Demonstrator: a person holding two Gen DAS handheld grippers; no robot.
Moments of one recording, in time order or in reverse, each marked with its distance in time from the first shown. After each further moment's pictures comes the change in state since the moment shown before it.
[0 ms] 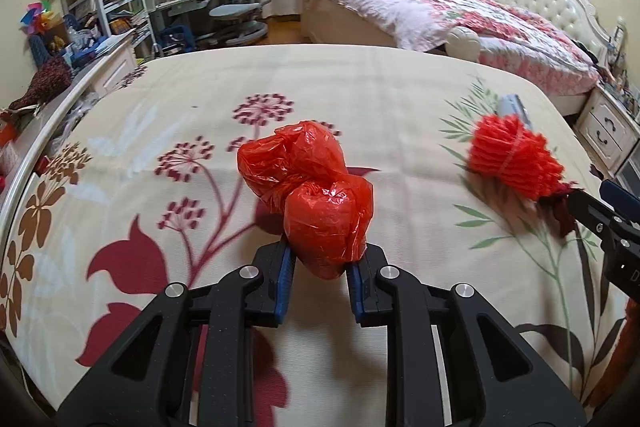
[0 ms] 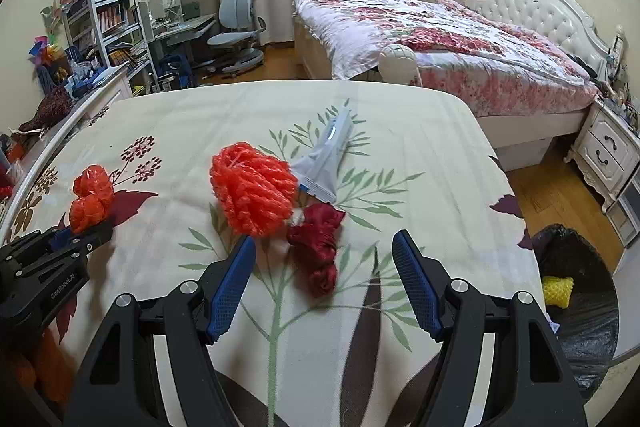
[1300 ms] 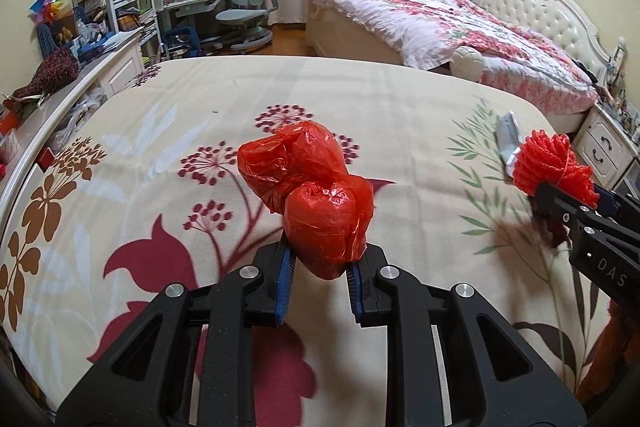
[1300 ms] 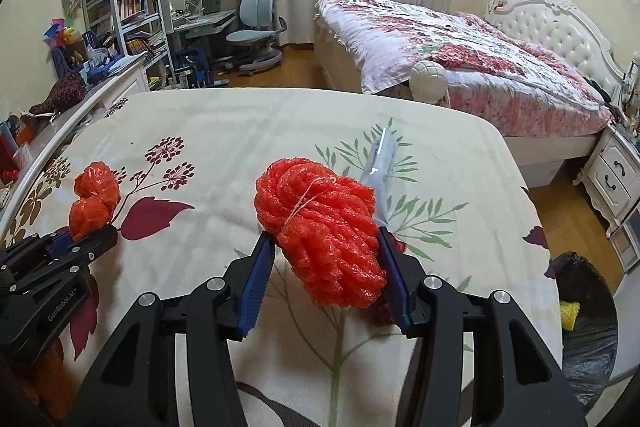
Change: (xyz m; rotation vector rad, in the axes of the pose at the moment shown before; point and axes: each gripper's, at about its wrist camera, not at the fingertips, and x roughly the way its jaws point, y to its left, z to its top) left arm -0.015 0.010 -0.001 -0.035 -0.038 -0.035; right arm -0.009 0.024 0.008 -0.048 -0.017 0.008
